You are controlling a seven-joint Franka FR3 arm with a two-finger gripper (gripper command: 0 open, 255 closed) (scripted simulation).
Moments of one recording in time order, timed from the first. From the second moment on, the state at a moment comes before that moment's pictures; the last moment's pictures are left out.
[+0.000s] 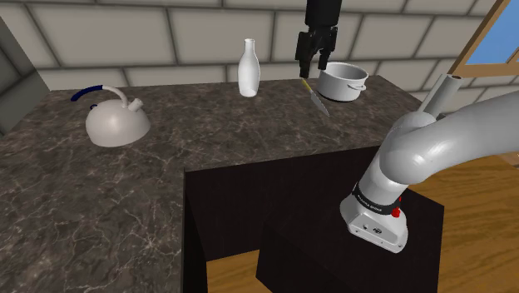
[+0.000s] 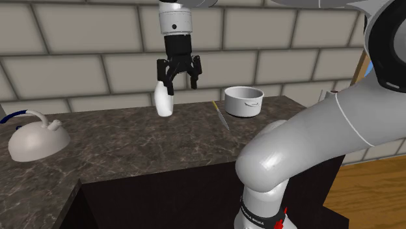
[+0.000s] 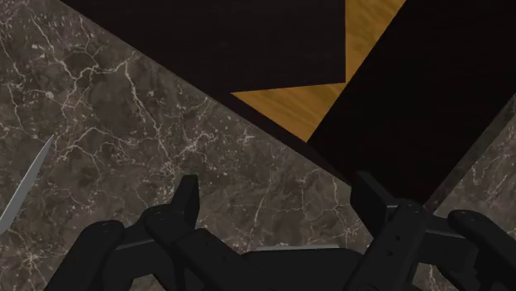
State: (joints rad) arm 0.00 -0.75 0.06 -2.28 0.07 1.44 0.12
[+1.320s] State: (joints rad) arm -0.19 -0.45 -0.16 -2.37 -0.07 1.88 0.05
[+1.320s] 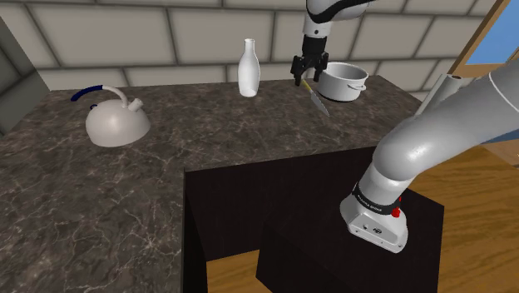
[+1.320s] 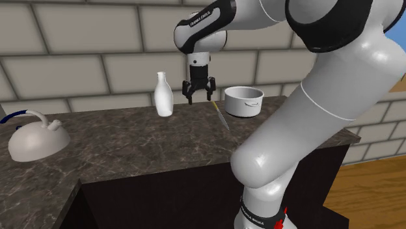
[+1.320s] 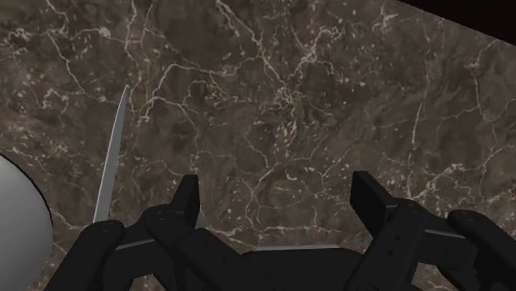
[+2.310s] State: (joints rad) arm -0.31 -0.03 -0.35 -2.22 -0.02 2.19 -0.04
